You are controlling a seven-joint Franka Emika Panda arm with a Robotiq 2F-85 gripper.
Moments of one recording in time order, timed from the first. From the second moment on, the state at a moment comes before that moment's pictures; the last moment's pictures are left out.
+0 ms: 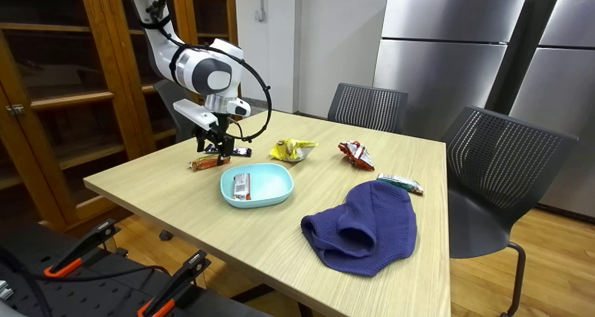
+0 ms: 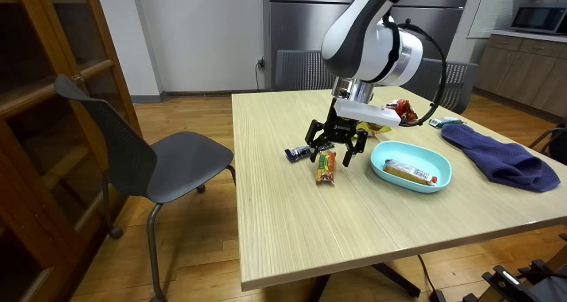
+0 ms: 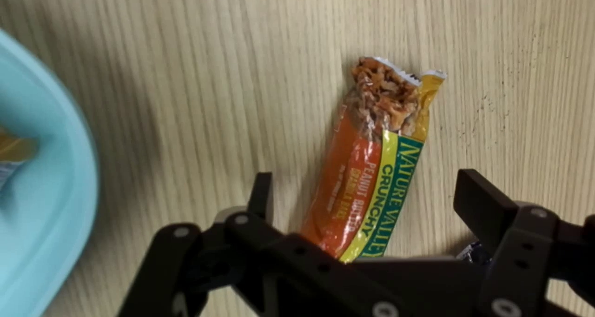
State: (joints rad) arm 0.04 0.67 0.13 -2.00 0.32 2.59 0.04
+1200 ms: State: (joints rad) arm 0.07 0.67 0.10 -1.98 0.29 2.58 0.10
